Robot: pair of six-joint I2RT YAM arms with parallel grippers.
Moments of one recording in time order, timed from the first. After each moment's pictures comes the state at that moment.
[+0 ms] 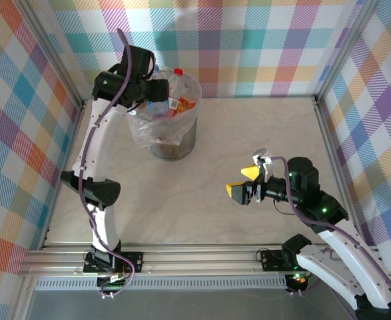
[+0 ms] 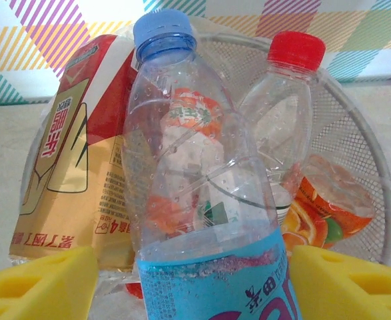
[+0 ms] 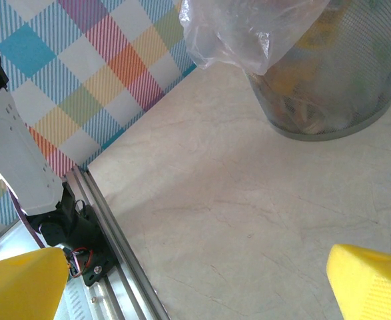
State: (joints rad) left arm -0.38 1.95 2.52 -1.30 -0.19 -0.23; right arm 0.55 0.66 0.79 -0.50 -0.52 0.28
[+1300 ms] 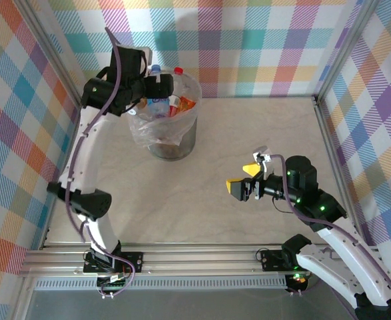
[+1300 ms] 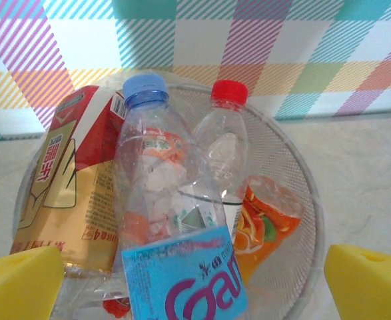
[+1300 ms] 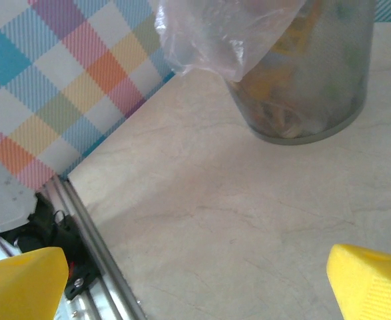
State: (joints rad) left arm -0.40 1.77 2.32 -1.12 -0.14 -0.23; right arm 0.55 0.68 0.79 -0.48 -0.44 0.28
